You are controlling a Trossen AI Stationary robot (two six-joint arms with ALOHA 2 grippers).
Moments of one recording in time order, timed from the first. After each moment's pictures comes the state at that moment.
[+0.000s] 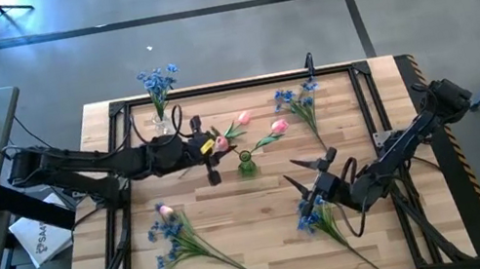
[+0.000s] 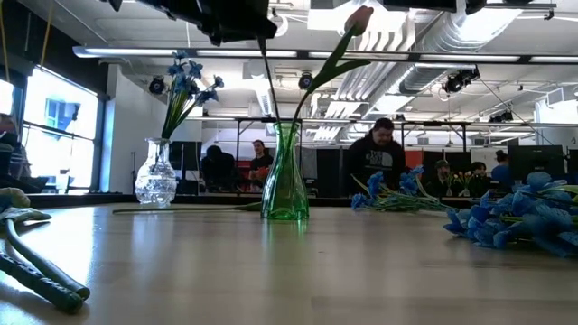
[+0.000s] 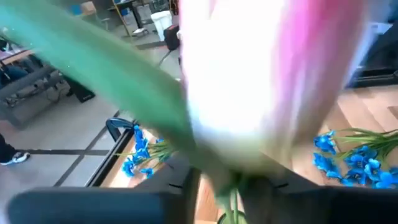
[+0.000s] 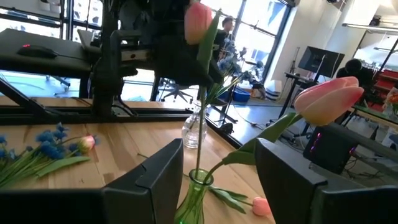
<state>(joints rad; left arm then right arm) -0.04 1.26 0.81 0.22 -0.30 0.17 0.64 1.47 0.69 0.83 1.22 -0.28</state>
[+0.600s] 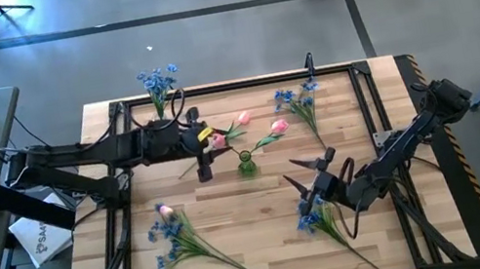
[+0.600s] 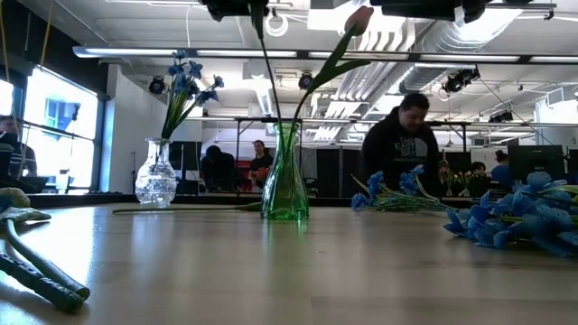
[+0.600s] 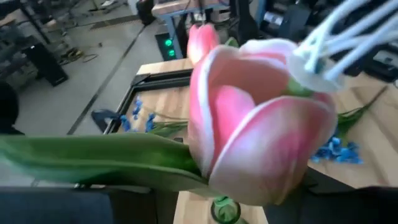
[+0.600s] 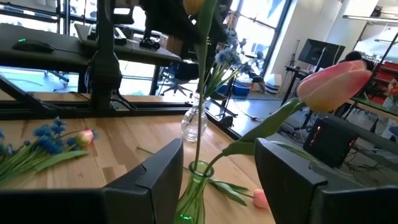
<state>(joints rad) 0.00 1.23 1.06 -0.20 -0.18 0.18 0.63 1.47 0.69 0.76 1.22 -0.20</state>
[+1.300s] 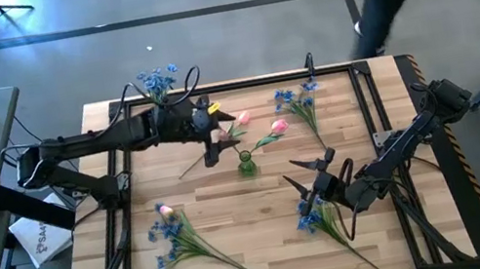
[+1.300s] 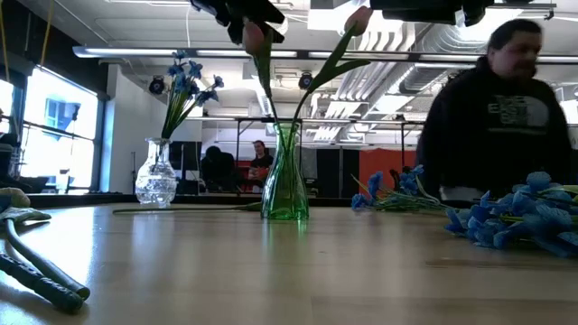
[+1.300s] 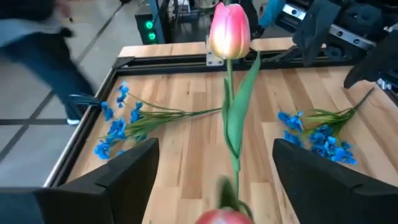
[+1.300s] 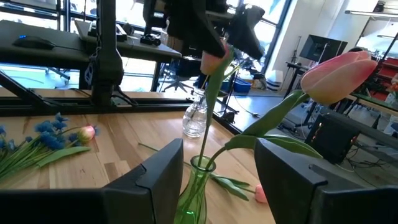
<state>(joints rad) 0.17 1.34 1.15 -0.25 0.06 0.16 0.63 1.47 0.69 0.71 1.22 -0.16</state>
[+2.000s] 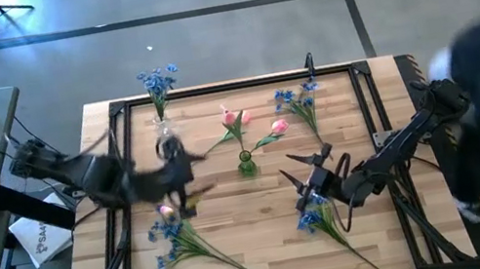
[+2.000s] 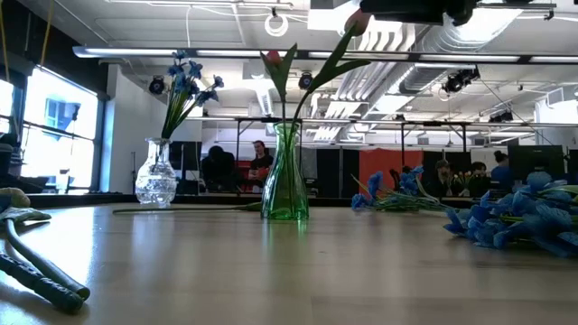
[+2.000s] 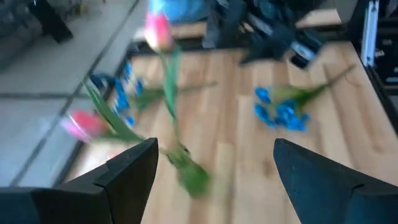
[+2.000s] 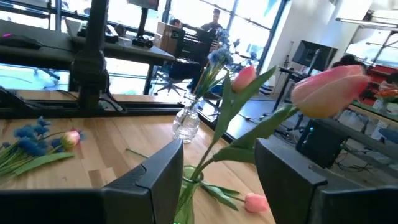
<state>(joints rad) -0.43 1.27 1.38 -0.78 -0.60 -0.20 0.58 1.47 0.69 0.77 1.18 -0.24</state>
